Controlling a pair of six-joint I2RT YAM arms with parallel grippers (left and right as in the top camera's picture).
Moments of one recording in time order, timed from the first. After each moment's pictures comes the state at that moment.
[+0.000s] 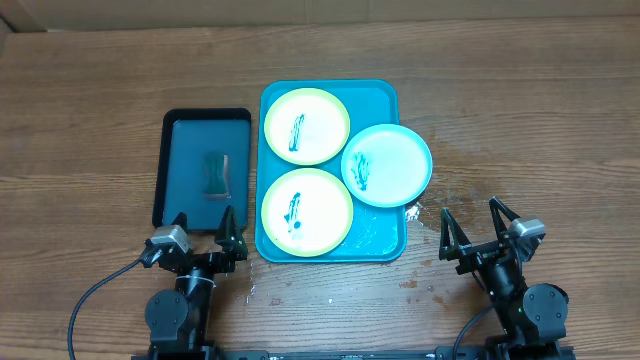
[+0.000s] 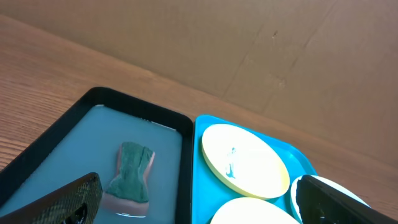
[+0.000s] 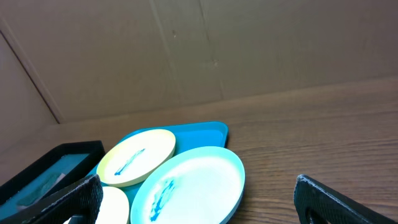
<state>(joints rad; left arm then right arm) 0.02 0.01 0.01 -0.07 0.06 -0.42 0.13 0.01 0.02 -0.02 -0.16 0.28</state>
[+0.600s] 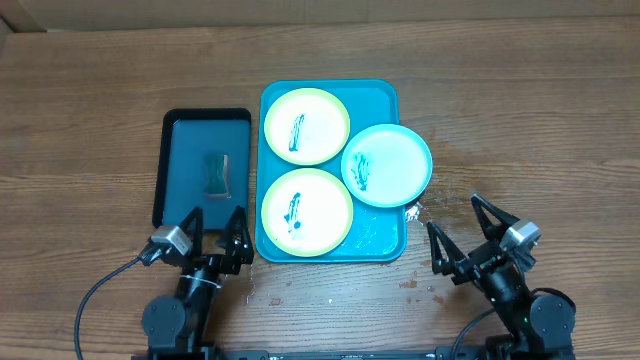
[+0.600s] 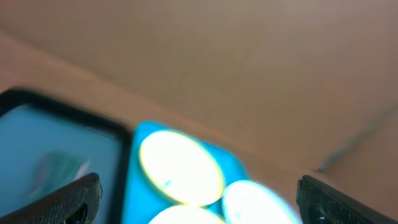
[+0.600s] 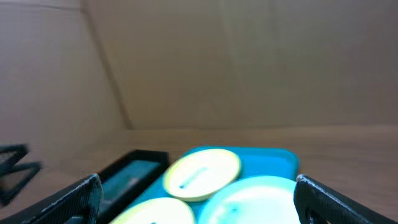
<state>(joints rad) 0.02 0.01 0.01 0.05 0.24 -0.59 0.13 0.01 0.02 0.14 -0.40 0.34</state>
